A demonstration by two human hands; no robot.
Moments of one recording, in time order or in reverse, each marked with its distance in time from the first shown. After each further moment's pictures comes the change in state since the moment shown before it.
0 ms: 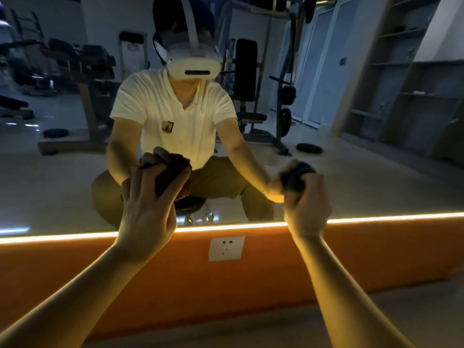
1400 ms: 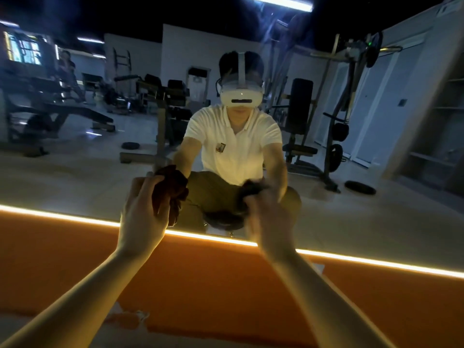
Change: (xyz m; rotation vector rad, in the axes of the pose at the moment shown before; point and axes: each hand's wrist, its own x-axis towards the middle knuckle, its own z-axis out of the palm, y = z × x) left_hand -0.064 -0.143 -0.147 -0.092 0.108 -0.517; right_hand -0.086 -0.233 0.056 0.127 -0.314 -0.595
